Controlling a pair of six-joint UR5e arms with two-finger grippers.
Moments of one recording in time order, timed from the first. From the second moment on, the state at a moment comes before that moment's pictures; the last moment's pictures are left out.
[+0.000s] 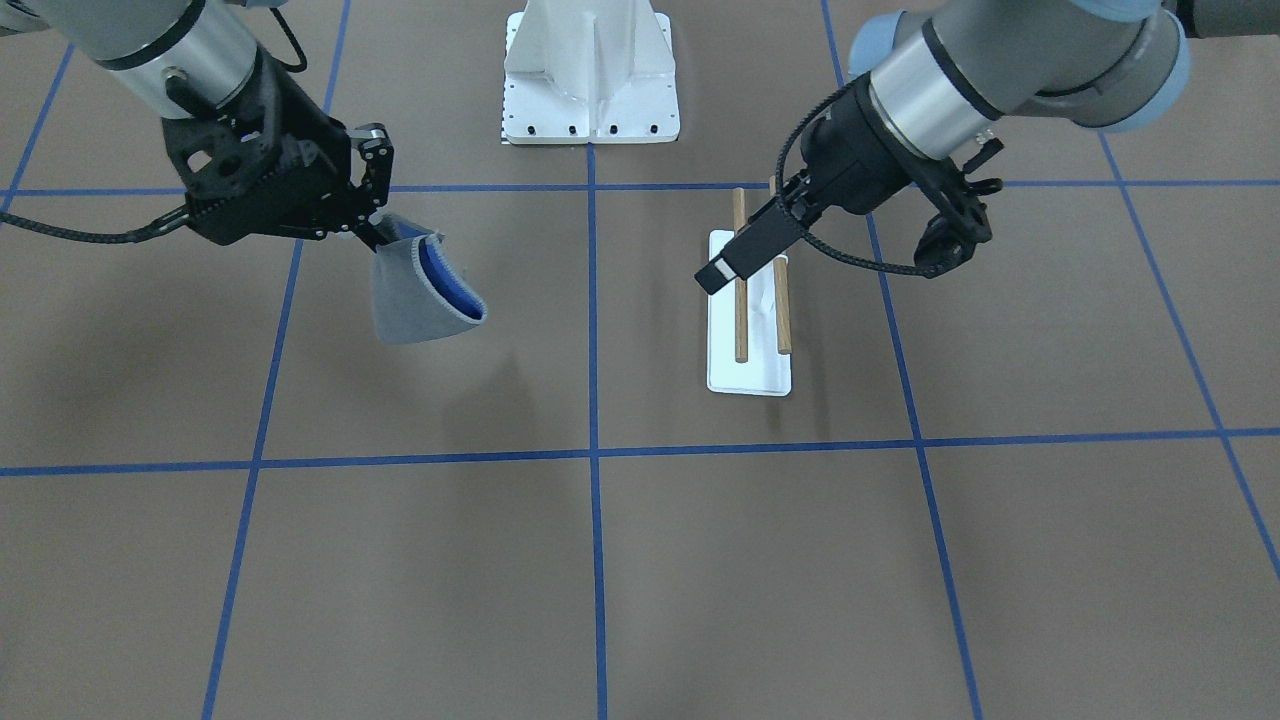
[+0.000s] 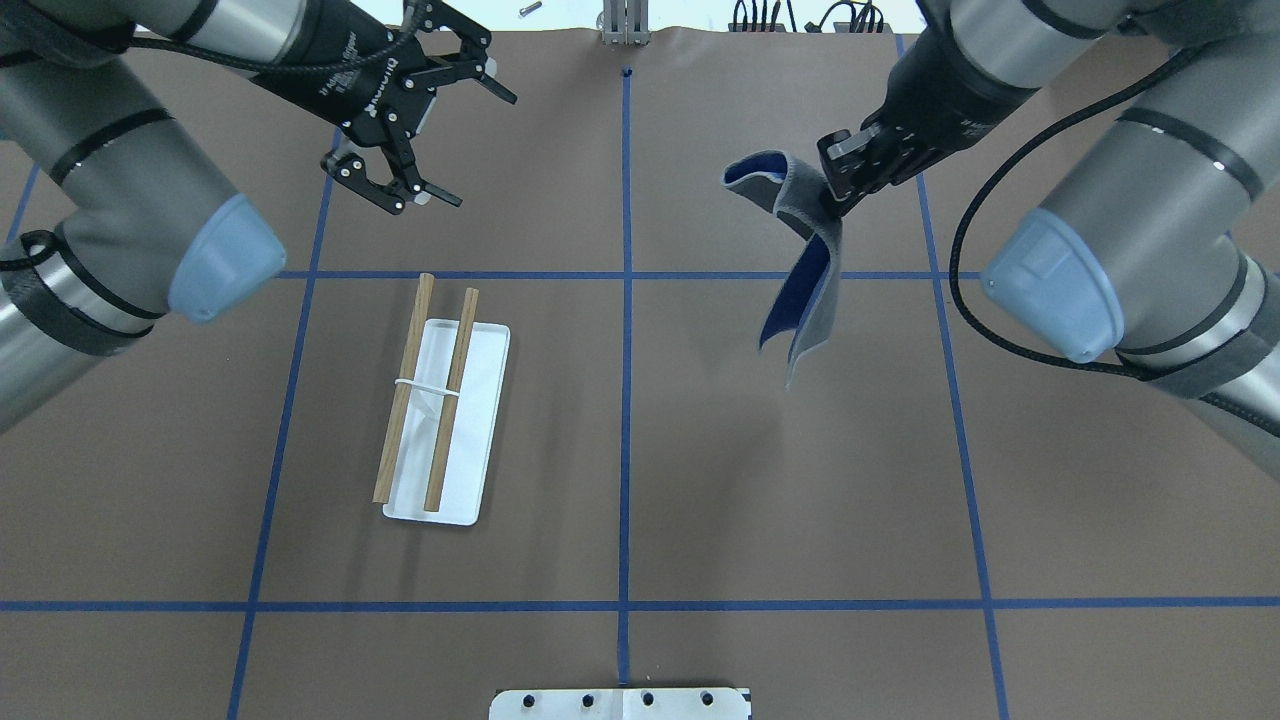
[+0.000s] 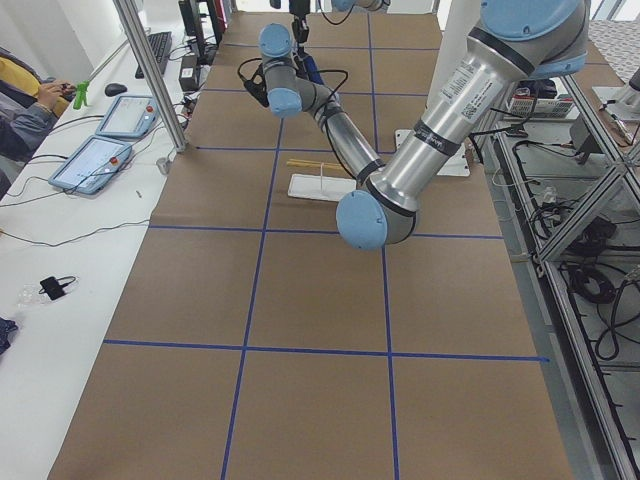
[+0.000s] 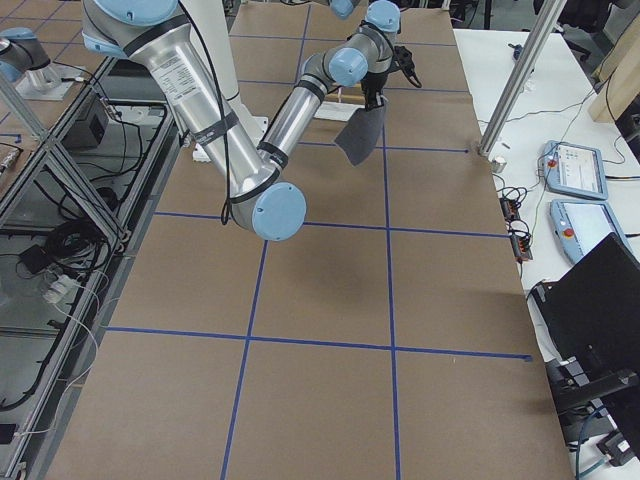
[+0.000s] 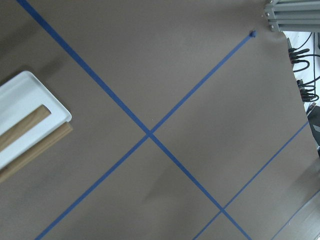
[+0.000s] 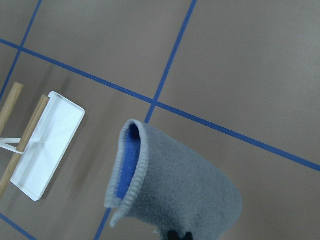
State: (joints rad) left arm -0.91 -2.25 -1.74 -2.06 -2.35 -2.22; right arm 0.91 -0.93 1.96 -1.75 2.30 0.62
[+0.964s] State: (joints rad) left arm -0.76 -2.31 -1.71 -2.15 -2.17 -2.31; right arm 0.78 -0.83 1.95 -1.70 2.15 0.70
